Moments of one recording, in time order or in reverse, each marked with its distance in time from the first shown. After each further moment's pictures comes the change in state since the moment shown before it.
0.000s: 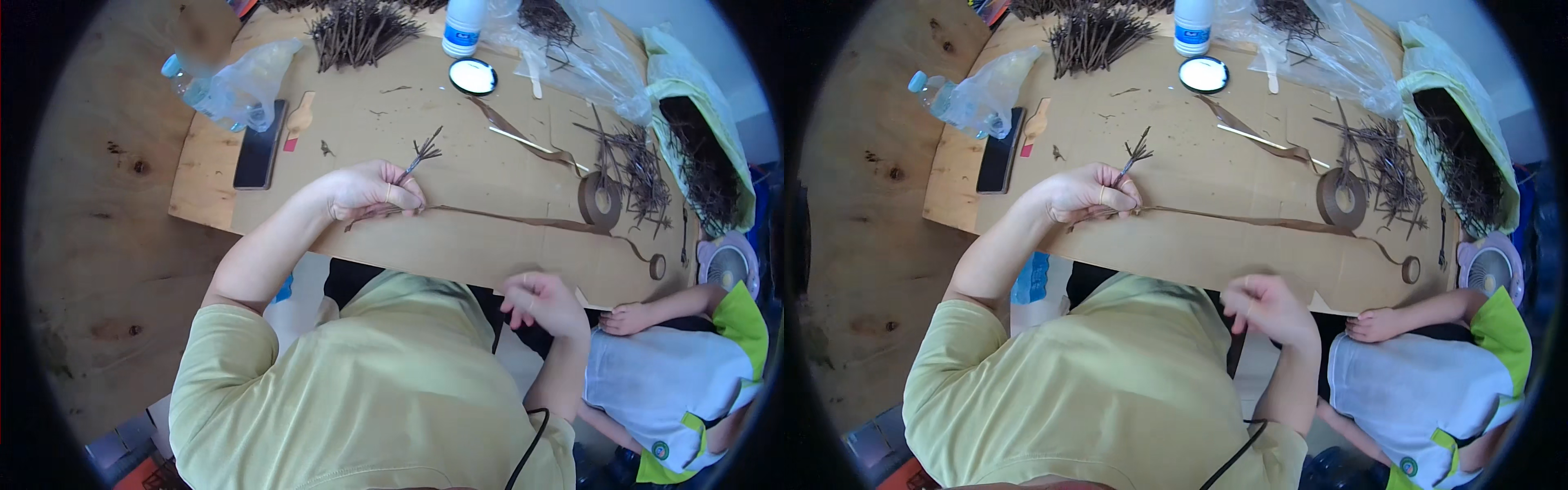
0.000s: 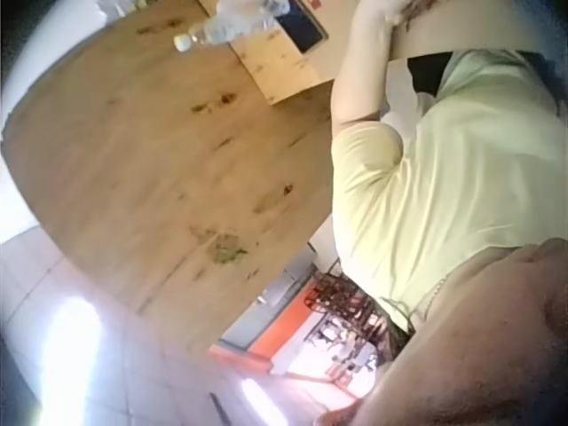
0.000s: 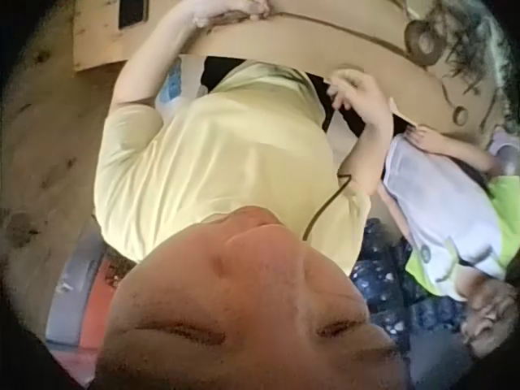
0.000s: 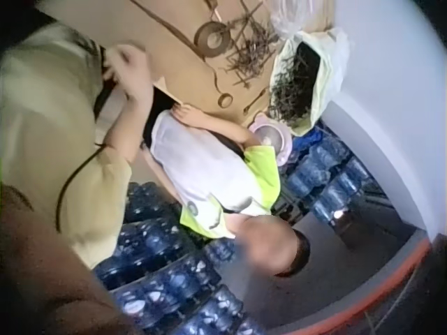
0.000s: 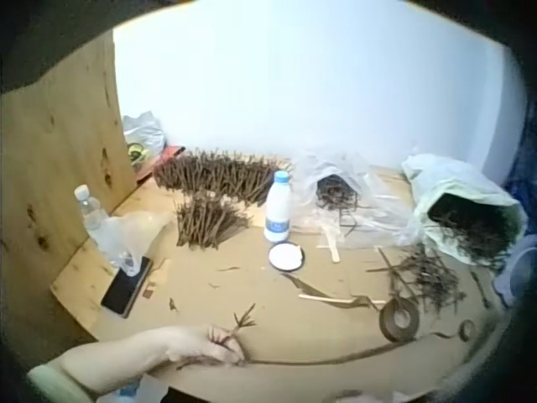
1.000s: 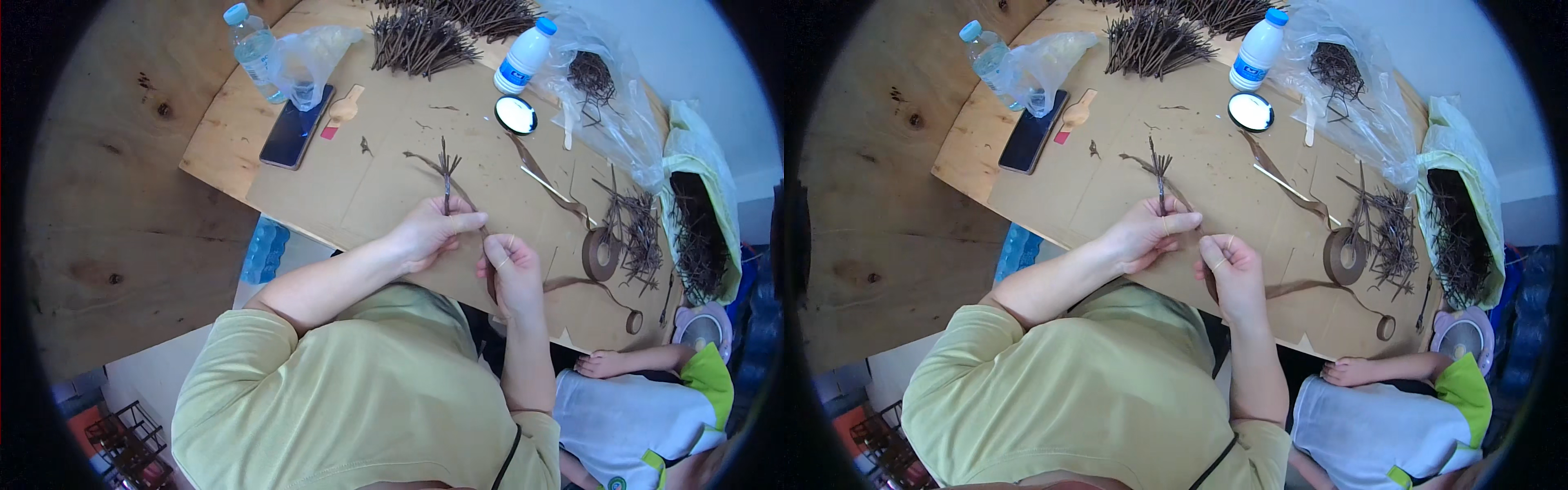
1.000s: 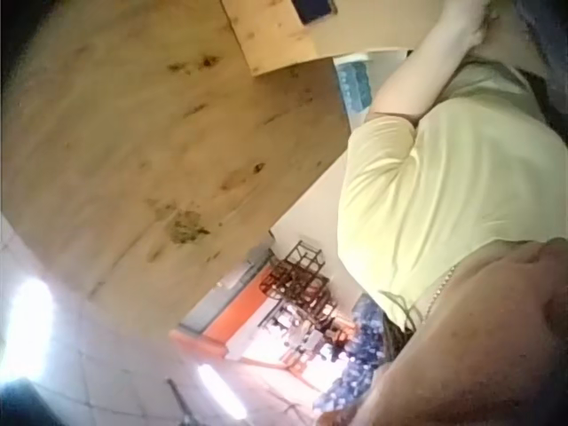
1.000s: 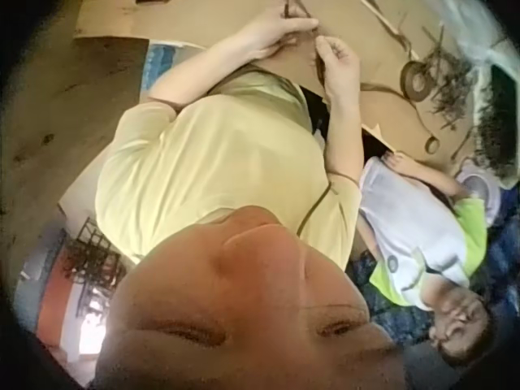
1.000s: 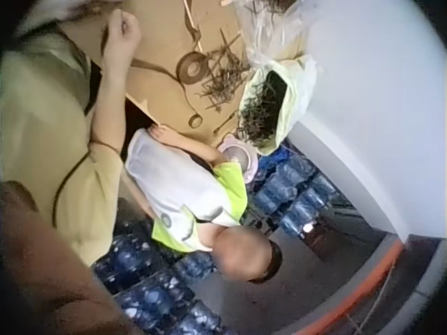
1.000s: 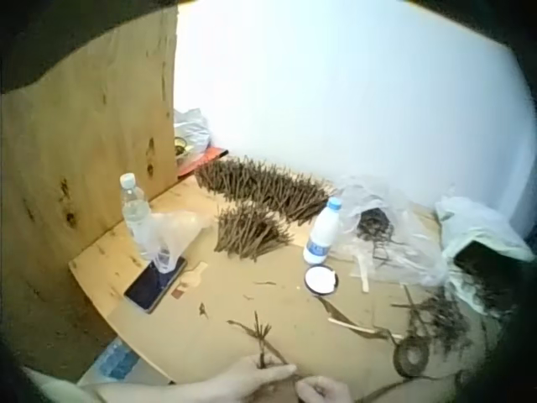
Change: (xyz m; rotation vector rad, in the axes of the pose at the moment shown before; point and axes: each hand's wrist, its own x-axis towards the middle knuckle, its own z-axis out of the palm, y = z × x) left_hand 0.011 -0.029 0.065 -0.637 0.243 0.345; right_hand 0.083 -0.036 0.057 0.465 0.141 -0.512
